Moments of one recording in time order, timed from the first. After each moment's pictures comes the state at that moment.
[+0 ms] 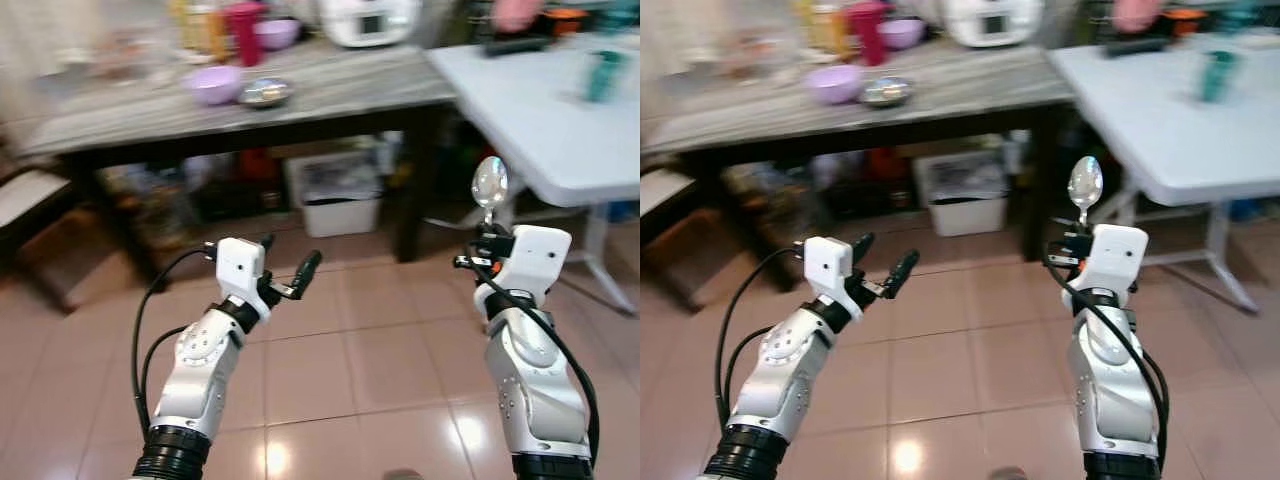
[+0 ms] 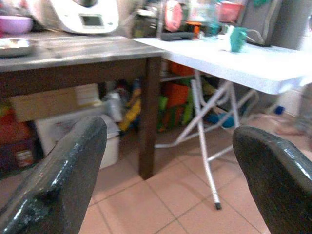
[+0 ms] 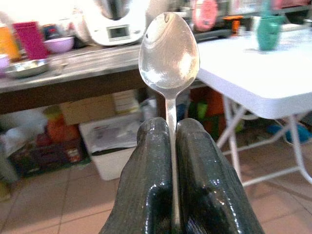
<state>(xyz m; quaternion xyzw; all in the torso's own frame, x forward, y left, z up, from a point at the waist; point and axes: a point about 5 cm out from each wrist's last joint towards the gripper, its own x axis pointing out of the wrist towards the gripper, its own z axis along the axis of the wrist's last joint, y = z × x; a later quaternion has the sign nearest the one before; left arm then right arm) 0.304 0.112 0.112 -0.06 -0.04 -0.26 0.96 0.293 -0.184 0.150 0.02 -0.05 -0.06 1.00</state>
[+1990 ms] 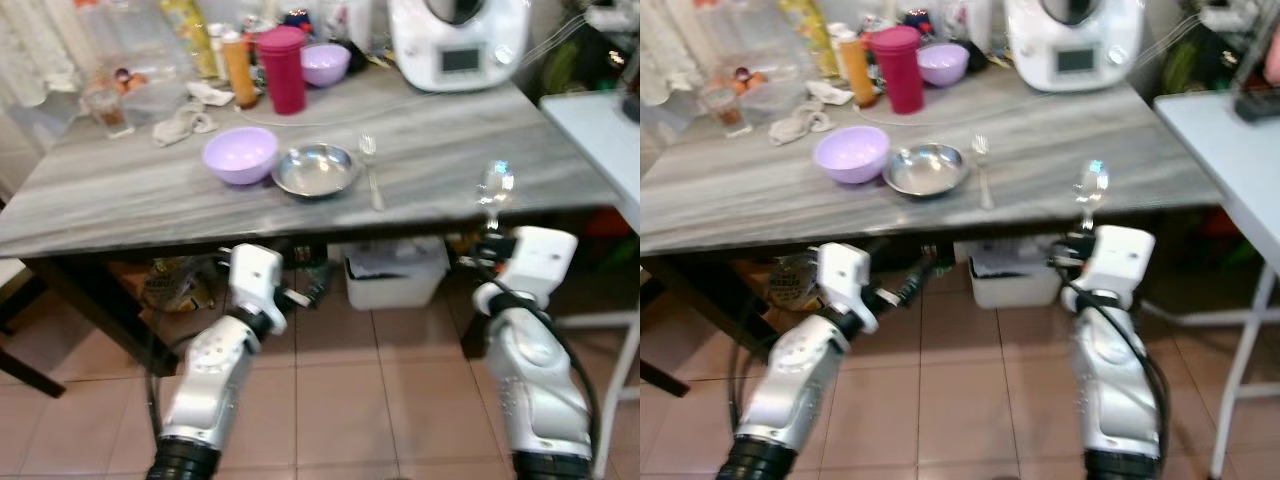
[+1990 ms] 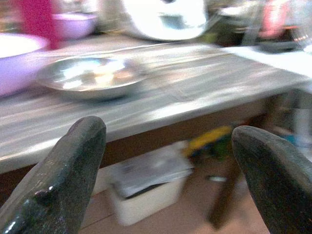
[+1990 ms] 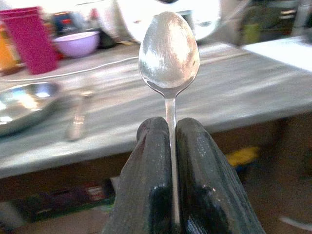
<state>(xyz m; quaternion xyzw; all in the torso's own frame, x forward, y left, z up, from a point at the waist) 0.294 0.109 0.105 -0.06 -0.02 -0.24 0.97 0.297 -0.172 0.144 0.05 -0.04 -0.04 1.00</state>
